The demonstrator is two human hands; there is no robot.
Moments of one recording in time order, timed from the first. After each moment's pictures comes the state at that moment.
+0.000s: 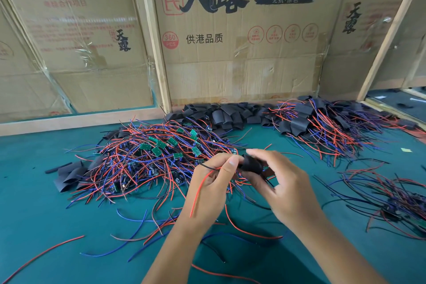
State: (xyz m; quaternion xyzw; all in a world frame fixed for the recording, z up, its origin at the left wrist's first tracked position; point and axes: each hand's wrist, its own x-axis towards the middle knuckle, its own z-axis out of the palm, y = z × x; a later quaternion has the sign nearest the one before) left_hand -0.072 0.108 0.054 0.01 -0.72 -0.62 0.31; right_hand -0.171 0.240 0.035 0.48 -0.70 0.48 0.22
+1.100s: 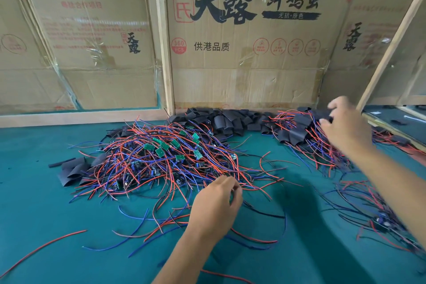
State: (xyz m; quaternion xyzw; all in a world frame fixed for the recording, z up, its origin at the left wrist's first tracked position) left_hand -0.075 0.112 0.020 0.13 -0.91 -0.29 0.25; right_hand -0.362 0.292 0.106 0.19 -0.91 0.24 0.27
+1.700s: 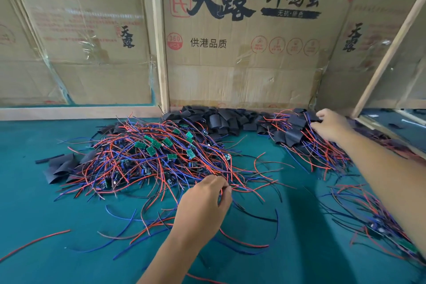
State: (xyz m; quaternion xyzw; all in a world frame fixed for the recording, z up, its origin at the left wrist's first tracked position) left_hand -0.073 0.107 0.017 0.13 -0.91 -0.26 0.28; right_hand -0.431 0.280 0.096 0.15 -0.96 0.22 0.05
